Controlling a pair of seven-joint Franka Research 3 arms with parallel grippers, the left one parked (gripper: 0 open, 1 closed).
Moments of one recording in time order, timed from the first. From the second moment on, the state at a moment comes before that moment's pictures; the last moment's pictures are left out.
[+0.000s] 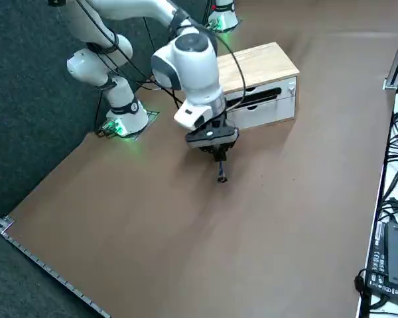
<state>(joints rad) -0.47 0.25 0.18 -2.04 -0.04 2.29 0.80</state>
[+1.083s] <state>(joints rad) -0.39 0.25 0.22 -1.85 -0.04 2.12 0.17</state>
